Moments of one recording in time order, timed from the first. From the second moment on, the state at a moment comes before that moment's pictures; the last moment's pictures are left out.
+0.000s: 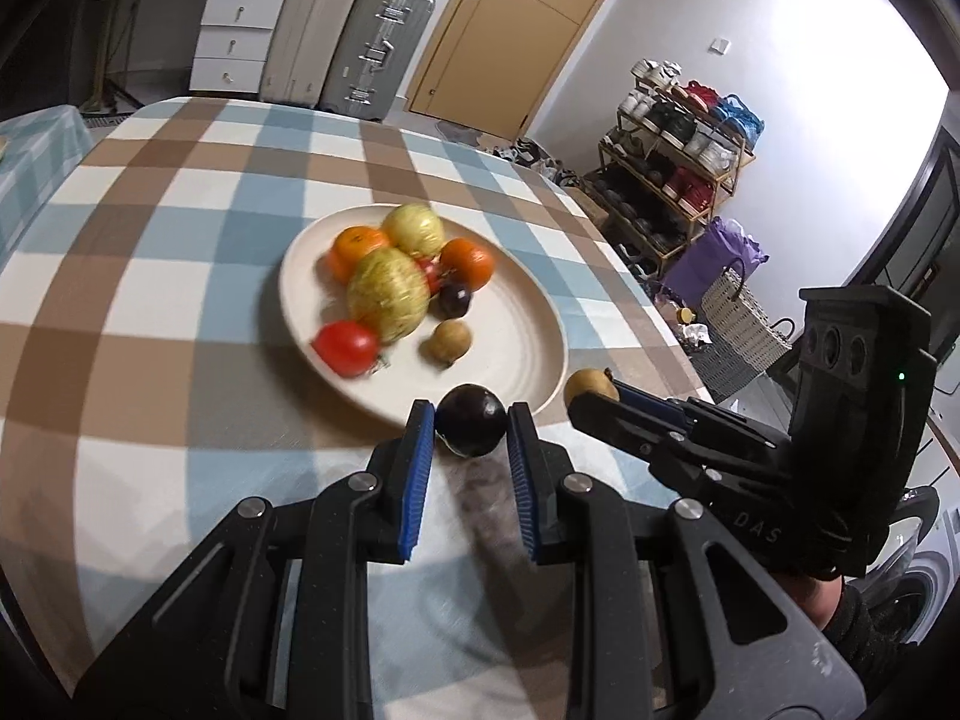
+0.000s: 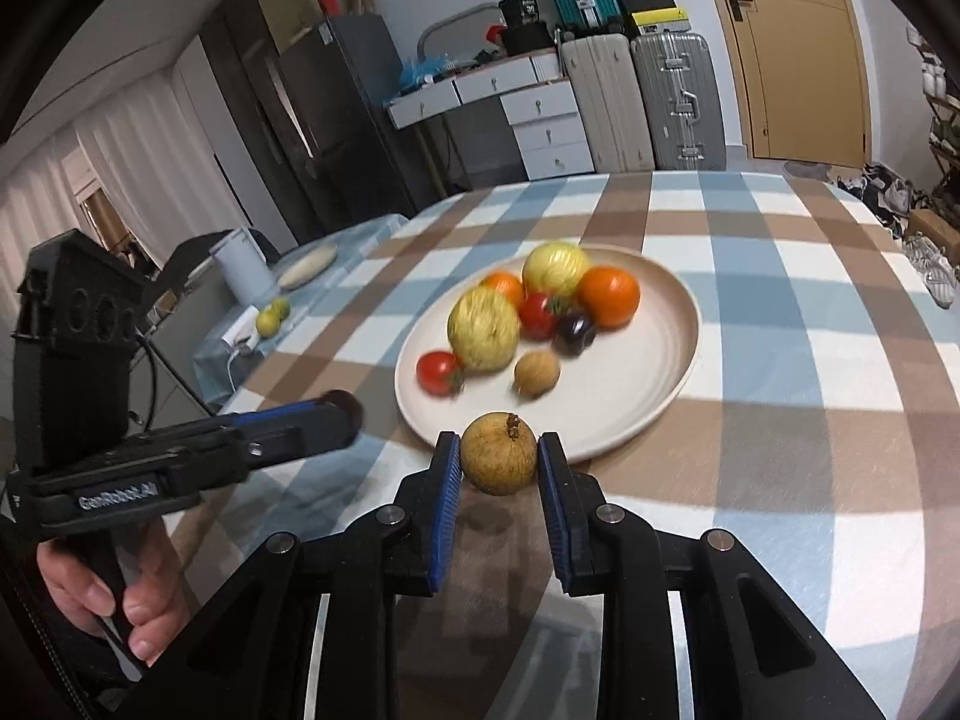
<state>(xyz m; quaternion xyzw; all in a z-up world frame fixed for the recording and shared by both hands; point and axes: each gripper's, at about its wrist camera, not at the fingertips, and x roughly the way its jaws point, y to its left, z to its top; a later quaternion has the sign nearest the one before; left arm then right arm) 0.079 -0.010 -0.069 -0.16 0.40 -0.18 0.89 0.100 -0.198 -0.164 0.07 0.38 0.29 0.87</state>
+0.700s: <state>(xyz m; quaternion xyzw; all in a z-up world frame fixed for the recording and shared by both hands) 0.176 -0.070 -0.086 -0.13 0.44 -0.18 0.87 0.188 -0.228 -0.162 0.06 0.40 0.30 0.86</state>
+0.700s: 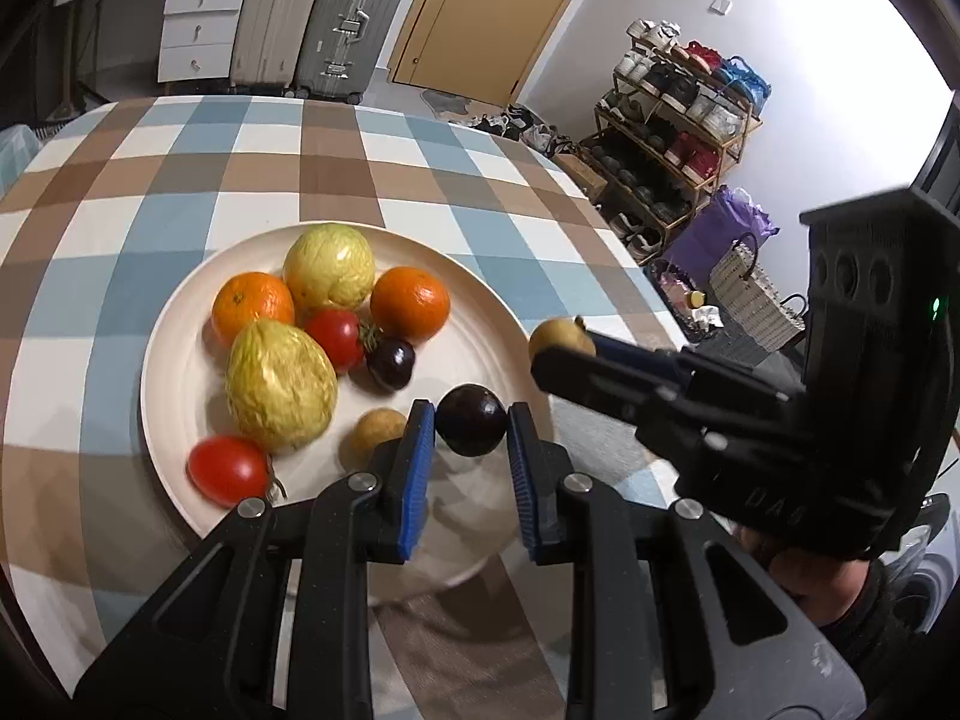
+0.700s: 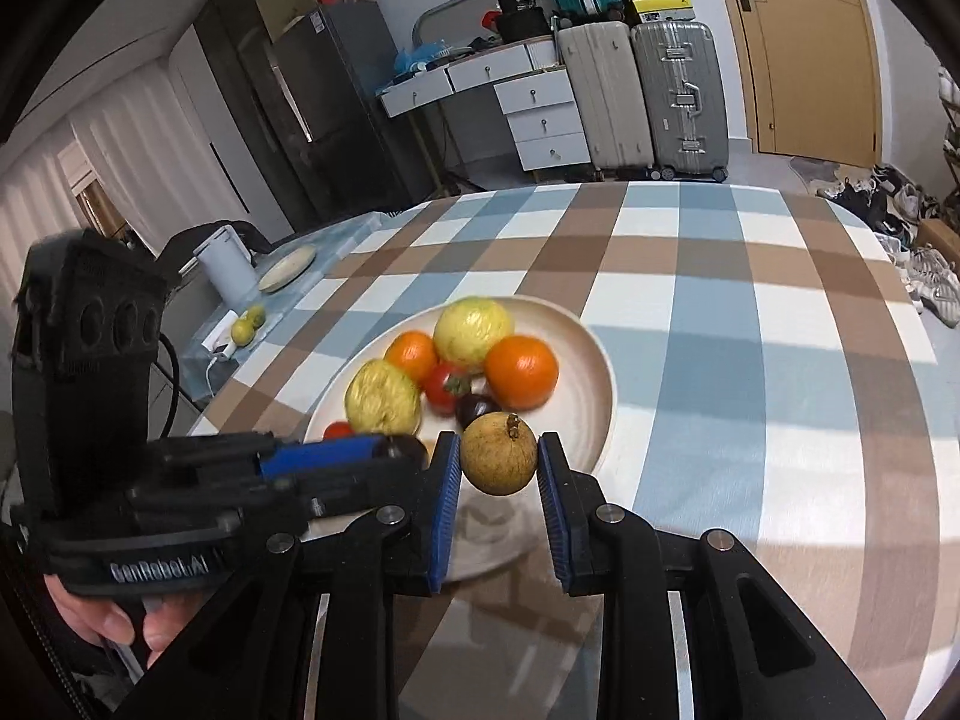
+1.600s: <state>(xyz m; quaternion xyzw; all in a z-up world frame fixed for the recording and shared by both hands) 0.200 -0.066 -0.097 -0.15 0.44 -0.17 0.87 0.225 -0.213 -0.172 0.06 0.43 0.27 0.86</state>
